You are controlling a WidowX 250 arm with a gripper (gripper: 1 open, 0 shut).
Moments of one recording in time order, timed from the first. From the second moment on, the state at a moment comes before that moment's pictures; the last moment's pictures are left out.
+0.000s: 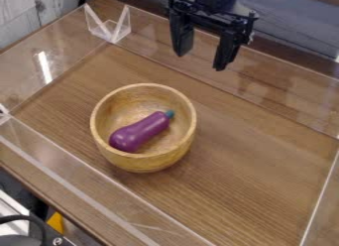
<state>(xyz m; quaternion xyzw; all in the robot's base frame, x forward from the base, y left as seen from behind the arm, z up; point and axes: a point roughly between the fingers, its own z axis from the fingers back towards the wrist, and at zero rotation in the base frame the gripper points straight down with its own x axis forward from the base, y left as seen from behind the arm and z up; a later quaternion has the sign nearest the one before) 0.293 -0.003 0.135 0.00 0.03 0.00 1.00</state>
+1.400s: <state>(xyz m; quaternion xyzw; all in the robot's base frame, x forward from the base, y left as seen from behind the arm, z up) 0.228 0.059 0.068 0.01 0.05 0.02 1.00</state>
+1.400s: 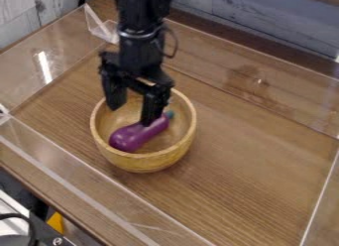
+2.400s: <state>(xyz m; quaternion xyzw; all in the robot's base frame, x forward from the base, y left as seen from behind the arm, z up) 0.231 0.061 0.062 0.00 0.01 0.04 1.00</state>
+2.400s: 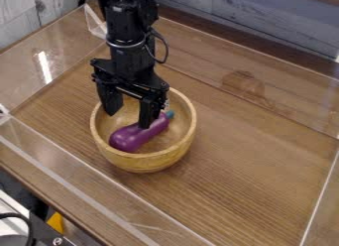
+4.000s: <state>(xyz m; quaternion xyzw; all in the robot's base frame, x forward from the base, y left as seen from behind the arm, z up) 0.233 0.046 0.026 0.00 -0.07 0.04 1.00</state>
